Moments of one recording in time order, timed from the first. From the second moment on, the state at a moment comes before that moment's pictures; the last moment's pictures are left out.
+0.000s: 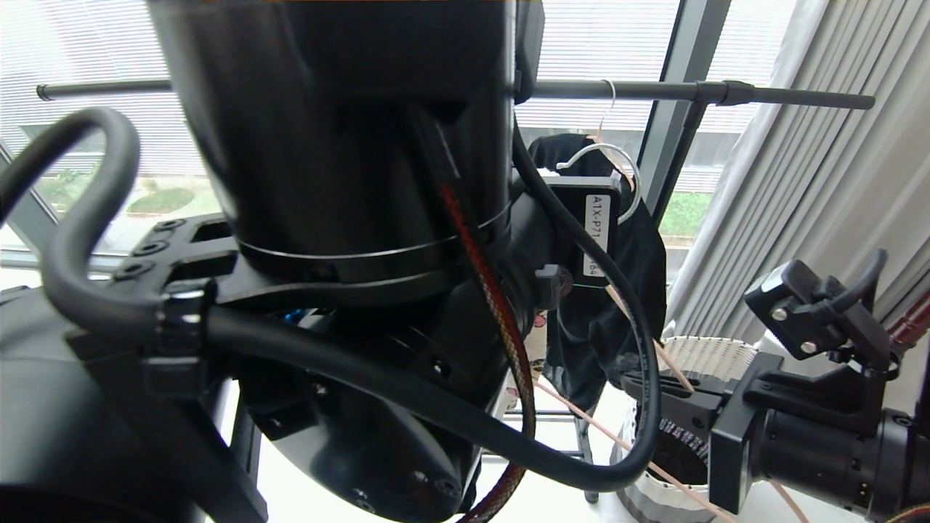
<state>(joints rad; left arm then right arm) -1.11 1.69 -1.27 -0.42 0.74 -0.02 0.97 1.33 -0.61 -0.45 -0.09 0.18</state>
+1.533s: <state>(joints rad) -1.06 1.63 -1.13 -0.44 0.72 0.09 0.92 1.51 -0.67 -0.70 -0.16 0.00</state>
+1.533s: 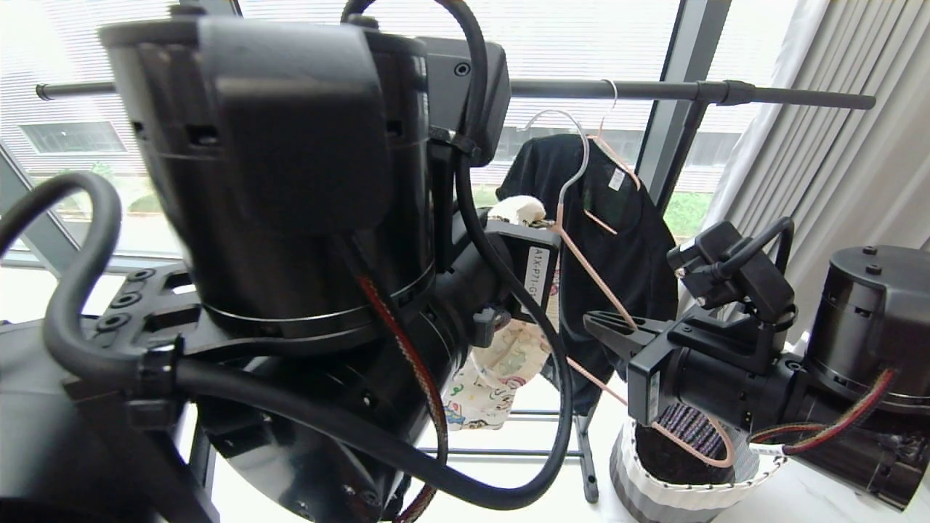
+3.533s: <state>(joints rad) -0.75 1.31 -0.70 -0.43 -0.11 0.56 0.88 1.35 -0.38 -0.80 0.09 -0.29</state>
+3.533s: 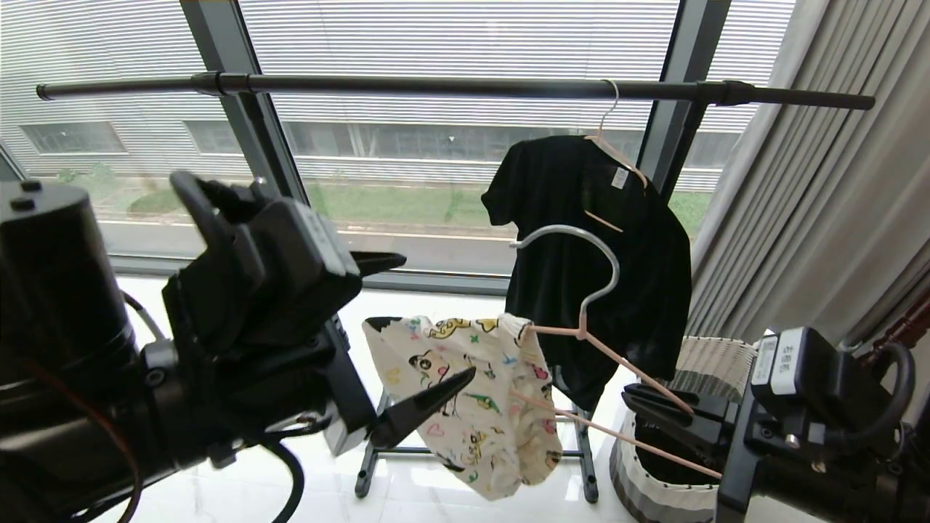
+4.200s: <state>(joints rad) -0.89 1.24 -0.46 -0.43 -0.24 0.57 0.93 1.31 -0.29 -0.79 0.24 -0.48</state>
